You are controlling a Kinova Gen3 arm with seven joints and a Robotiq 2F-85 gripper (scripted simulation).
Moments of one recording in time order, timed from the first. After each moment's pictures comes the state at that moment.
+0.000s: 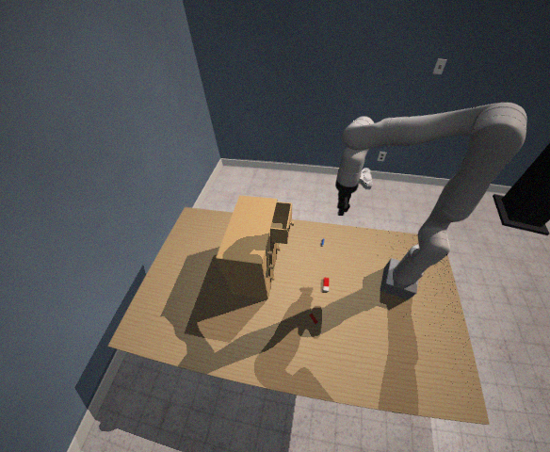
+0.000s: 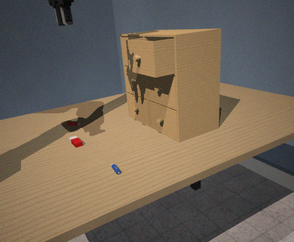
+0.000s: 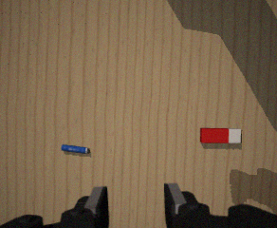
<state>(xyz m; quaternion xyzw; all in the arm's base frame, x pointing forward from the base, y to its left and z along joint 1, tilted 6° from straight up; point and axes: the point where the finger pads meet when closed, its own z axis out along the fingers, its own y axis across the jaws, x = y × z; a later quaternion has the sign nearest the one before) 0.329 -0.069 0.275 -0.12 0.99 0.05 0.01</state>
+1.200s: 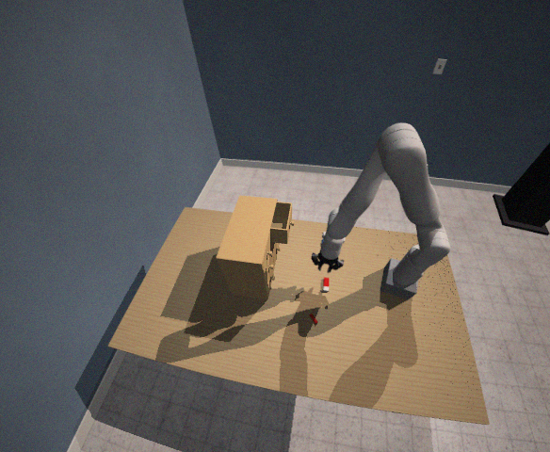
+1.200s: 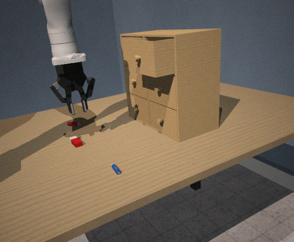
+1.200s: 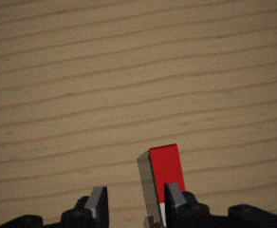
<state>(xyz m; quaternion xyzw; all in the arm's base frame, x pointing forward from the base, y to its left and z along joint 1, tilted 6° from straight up) 0.338 0.079 0.034 -0.72 0.69 0.02 0.05</state>
